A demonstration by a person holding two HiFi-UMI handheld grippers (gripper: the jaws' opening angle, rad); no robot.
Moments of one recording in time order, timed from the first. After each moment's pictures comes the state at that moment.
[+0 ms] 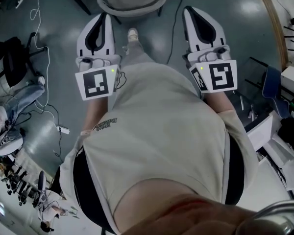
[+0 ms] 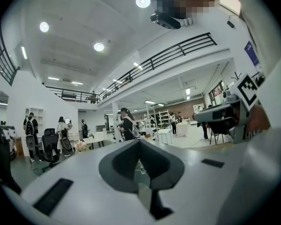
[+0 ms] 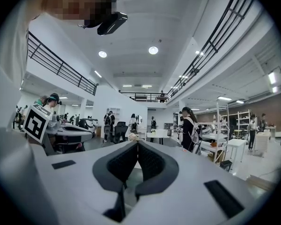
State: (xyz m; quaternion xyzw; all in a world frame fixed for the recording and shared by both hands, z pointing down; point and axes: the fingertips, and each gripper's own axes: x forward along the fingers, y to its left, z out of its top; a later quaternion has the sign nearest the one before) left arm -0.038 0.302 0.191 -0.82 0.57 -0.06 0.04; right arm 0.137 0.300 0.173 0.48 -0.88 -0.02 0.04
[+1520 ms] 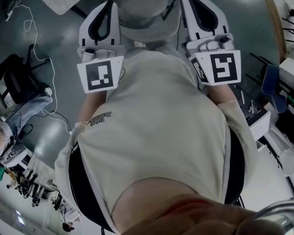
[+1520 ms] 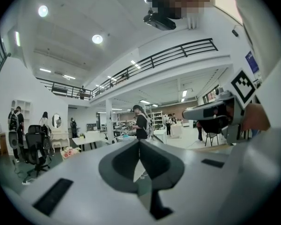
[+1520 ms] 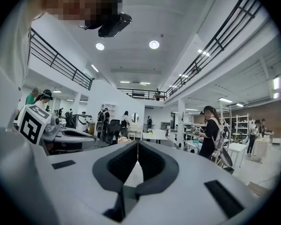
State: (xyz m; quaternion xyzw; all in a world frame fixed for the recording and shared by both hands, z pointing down) left arm -0.111 0.066 0.175 -0.85 0.52 -0.06 0.03; right arm 0.031 0.068 0.140 0.50 -0.86 -0.03 0.06
